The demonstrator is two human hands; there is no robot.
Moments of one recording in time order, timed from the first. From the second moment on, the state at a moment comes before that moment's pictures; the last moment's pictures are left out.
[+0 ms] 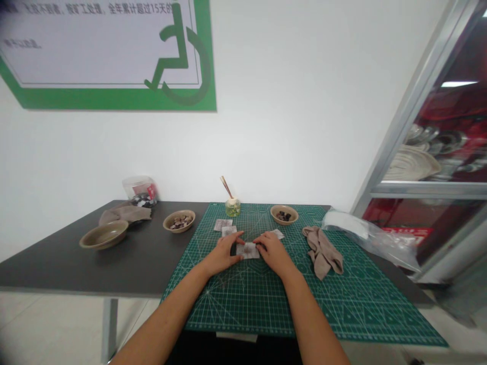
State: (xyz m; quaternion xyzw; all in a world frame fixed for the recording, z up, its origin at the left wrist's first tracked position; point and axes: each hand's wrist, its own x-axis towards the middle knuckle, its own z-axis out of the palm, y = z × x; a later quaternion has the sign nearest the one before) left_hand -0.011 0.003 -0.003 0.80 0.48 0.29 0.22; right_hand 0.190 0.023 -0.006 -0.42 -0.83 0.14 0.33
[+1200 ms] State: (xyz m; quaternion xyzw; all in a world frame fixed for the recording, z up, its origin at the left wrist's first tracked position) left_hand -0.011 0.004 -0.004 0.80 0.48 0.29 0.22; right_hand 0.182 0.017 0.002 -0.40 -0.84 0.20 0.31
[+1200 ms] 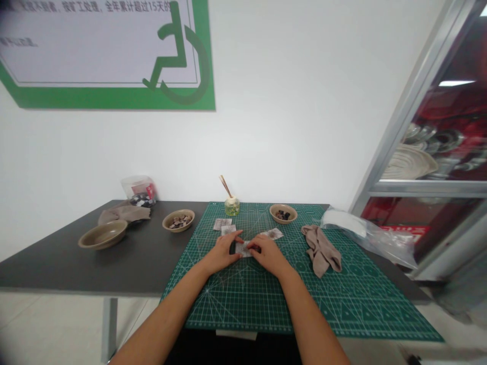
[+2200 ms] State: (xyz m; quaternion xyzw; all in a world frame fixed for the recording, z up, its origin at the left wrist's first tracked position) left_hand -0.011 0.002 -0.002 0.80 0.48 0.29 0.22; right_hand 0.185 0.019 0.000 -0.42 -0.83 0.20 0.32
